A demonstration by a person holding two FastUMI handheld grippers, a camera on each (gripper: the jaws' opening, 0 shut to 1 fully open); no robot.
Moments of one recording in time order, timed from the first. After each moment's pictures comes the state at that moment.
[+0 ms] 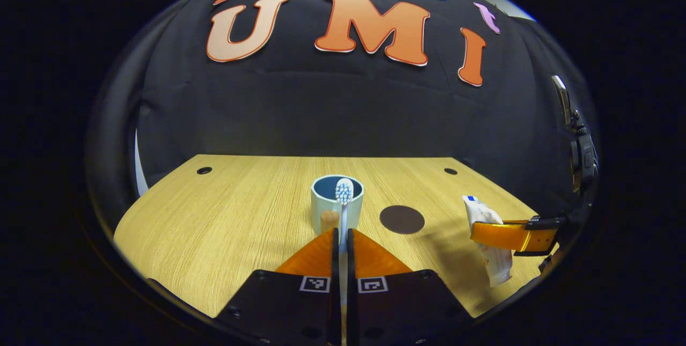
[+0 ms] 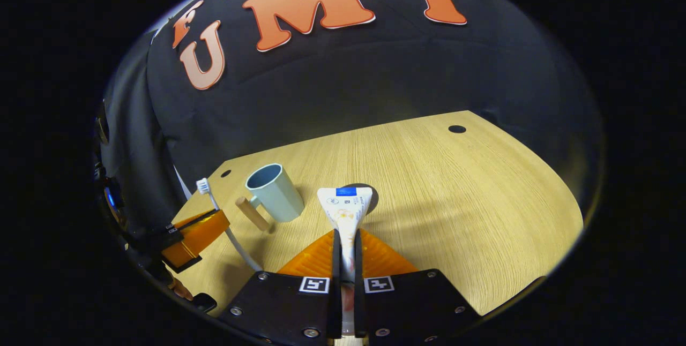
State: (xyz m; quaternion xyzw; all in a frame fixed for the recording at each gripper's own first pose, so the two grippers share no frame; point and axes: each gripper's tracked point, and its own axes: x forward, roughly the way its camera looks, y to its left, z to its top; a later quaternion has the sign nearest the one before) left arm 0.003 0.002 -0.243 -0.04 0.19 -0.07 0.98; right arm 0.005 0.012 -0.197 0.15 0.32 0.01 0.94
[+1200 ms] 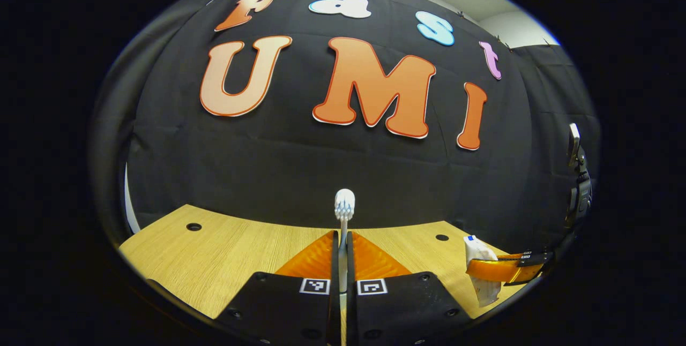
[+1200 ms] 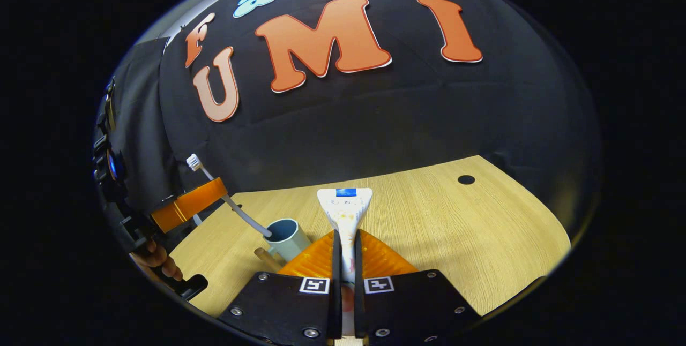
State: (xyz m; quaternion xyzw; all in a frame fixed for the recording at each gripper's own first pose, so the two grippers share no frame) left arm 0.082 0.010 -0.125 -0.06 0.06 -0.08 0.99; right arm 0.062 0.002 -0.123 0.14 0.22 0.03 0.97
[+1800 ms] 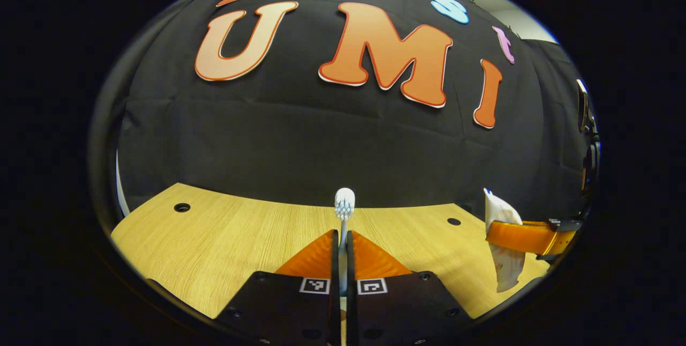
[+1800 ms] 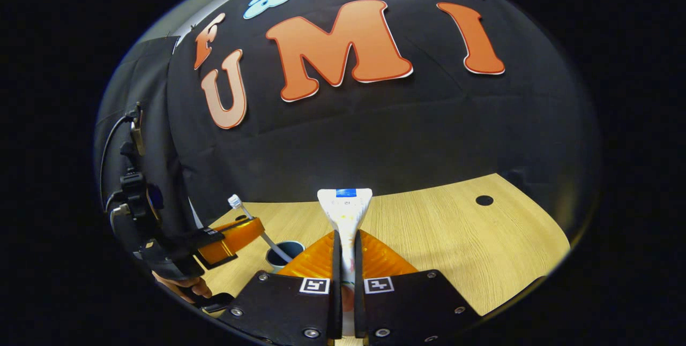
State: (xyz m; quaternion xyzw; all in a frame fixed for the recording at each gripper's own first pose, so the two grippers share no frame) left arm 0.126 0.016 -0.207 -0.07 0.14 -0.08 0.98; right arm 0.110 0.024 -0.109 0.12 0.18 0.06 0.97
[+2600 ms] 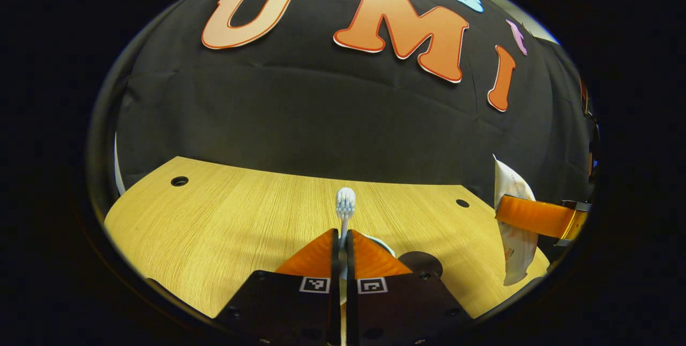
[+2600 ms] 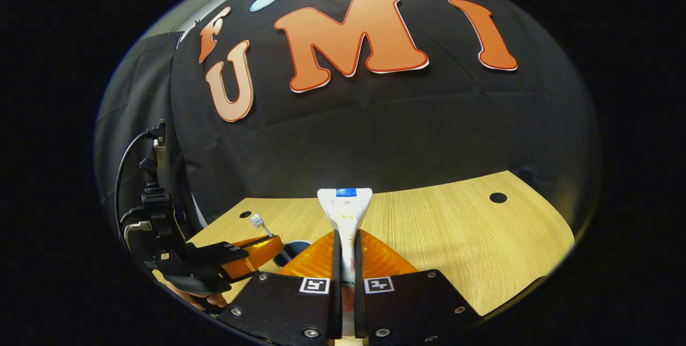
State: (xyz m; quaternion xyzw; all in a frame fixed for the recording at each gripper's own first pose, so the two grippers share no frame) left arm 0.124 0.025 -0.257 -0.08 0.20 -0.08 0.97; right arm 0.119 0.049 -0.121 0.12 0.20 0.07 0.97
